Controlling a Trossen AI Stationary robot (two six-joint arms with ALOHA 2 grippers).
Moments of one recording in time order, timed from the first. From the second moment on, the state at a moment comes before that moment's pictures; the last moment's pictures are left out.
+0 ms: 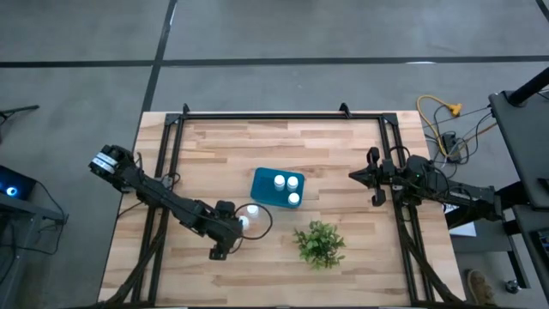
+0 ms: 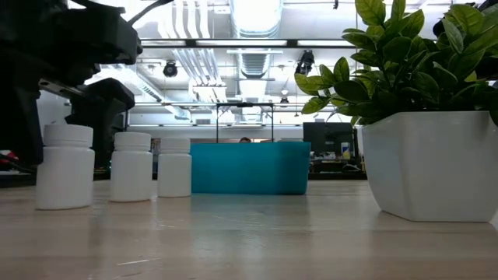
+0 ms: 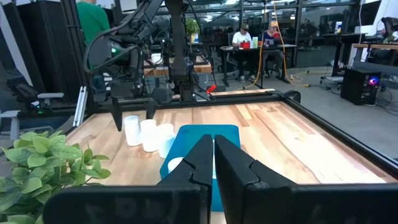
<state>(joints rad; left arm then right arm) -0.50 1.51 0.86 -0.50 -0.11 -0.41 -0.25 0.01 0.06 -0.03 -0.23 0.10</state>
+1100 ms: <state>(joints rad) -0.50 1.60 0.87 -0.46 -0.05 -0.41 -0.25 0.01 0.06 -0.03 -0.24 0.10</state>
